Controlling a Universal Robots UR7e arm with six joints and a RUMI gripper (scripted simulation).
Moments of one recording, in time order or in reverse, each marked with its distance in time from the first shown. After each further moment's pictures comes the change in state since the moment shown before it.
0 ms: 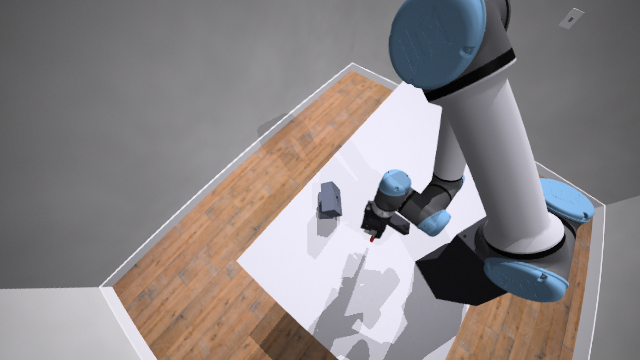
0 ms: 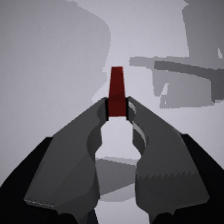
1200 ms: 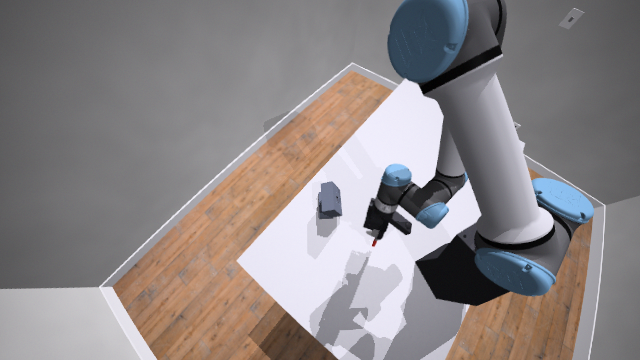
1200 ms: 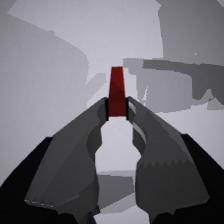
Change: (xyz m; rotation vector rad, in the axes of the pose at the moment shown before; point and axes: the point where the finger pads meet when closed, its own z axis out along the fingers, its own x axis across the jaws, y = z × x) arm 0.004 -0.012 0.012 0.024 0.126 0.047
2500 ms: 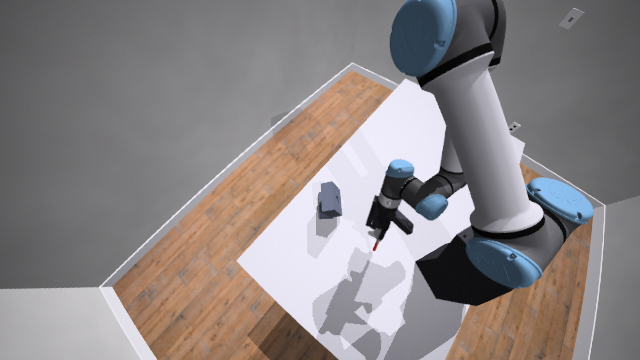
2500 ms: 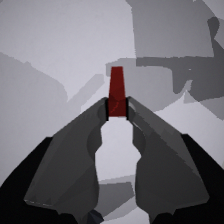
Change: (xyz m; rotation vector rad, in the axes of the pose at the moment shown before) arm 0.004 -0.008 0.008 -0.001 0.140 0.062
